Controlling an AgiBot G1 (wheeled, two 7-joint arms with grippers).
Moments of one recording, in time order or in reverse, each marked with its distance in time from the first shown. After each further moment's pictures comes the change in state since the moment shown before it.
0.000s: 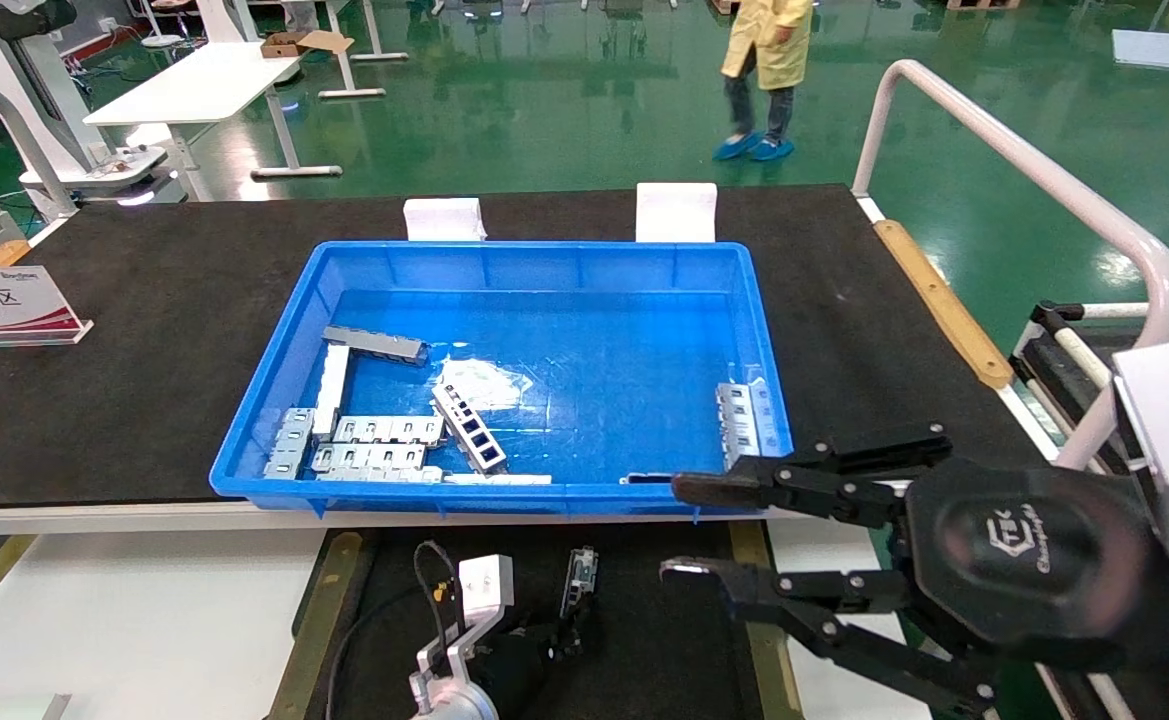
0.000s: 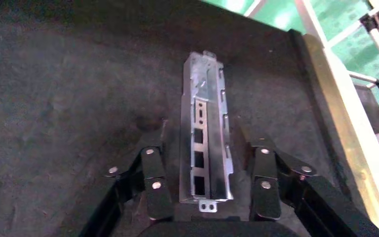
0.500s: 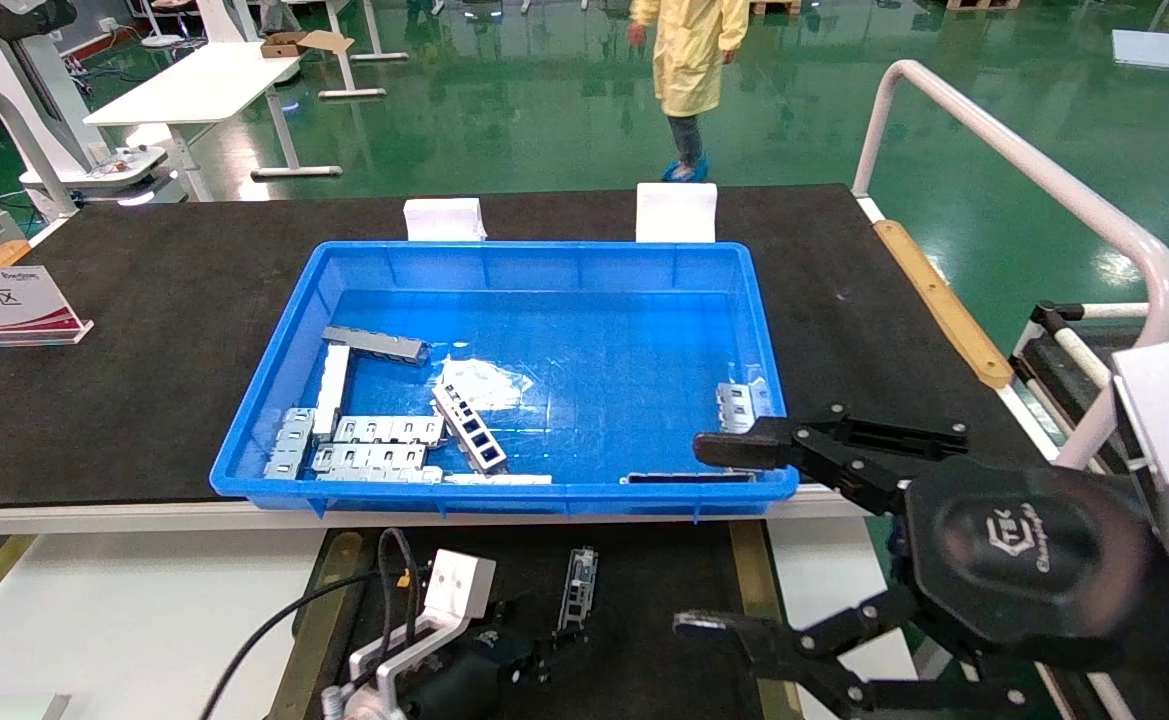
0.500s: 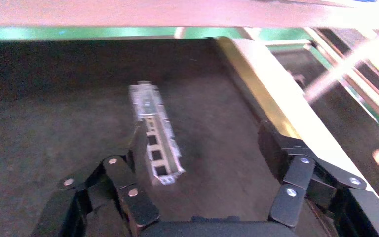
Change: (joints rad) left arm 0.024 -0.271 -0.047 -0.262 0.133 0.255 0.080; right arm 0.000 0.000 0.000 0.000 0.000 0.000 0.000
